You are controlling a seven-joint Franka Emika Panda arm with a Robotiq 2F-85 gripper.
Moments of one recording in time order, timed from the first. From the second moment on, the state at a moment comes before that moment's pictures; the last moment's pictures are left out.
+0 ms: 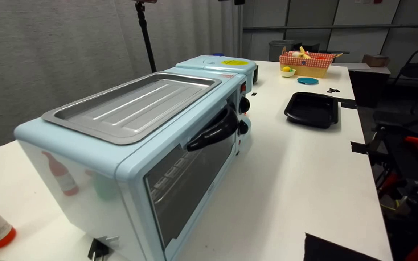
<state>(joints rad) 0.06 0.07 0.04 -1.94 0.02 1.98 0.02</state>
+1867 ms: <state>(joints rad) 0.05 0.20 0.04 -1.83 -0.03 1.99 0.02</state>
